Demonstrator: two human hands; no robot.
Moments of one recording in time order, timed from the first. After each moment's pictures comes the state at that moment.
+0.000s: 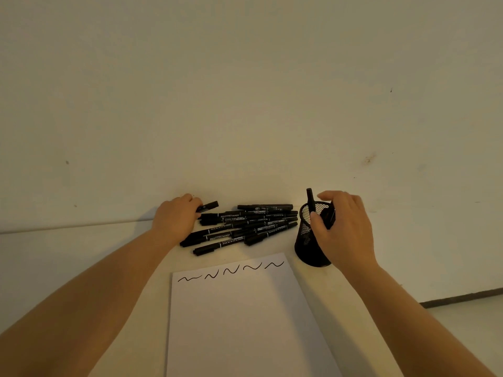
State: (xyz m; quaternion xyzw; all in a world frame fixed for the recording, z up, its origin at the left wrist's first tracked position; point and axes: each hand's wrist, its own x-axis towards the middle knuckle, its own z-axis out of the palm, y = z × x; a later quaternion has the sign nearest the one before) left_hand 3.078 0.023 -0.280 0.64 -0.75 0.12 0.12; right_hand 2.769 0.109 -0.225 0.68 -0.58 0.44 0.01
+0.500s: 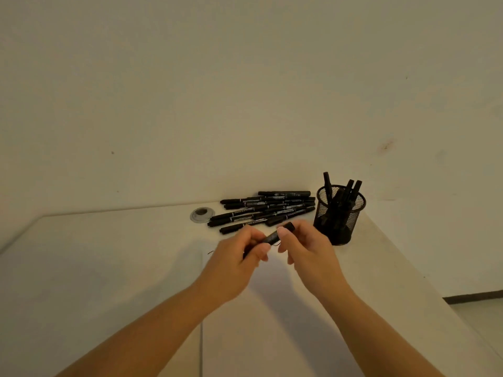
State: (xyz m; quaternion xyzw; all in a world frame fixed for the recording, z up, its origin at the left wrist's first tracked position) left_hand 2.992 0.199 -0.262 0.51 -0.72 -0.25 0.40; right_hand 2.839 0.191 -0.249 0.63 -0.47 0.49 -0.38
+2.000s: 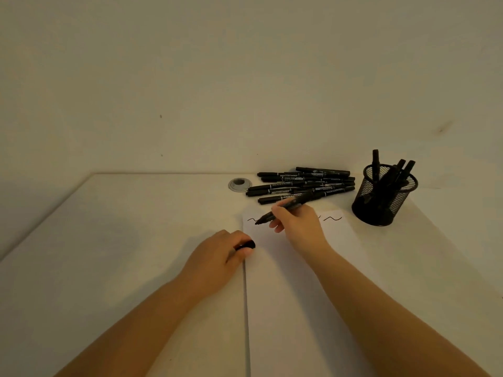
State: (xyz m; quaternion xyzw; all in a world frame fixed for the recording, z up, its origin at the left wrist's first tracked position) left_hand 3.080 0.245 -0.301 0.62 -0.73 -0.14 0.25; right_hand 2.917 0.168 -0.277 0.60 -0.51 0.40 -0.47
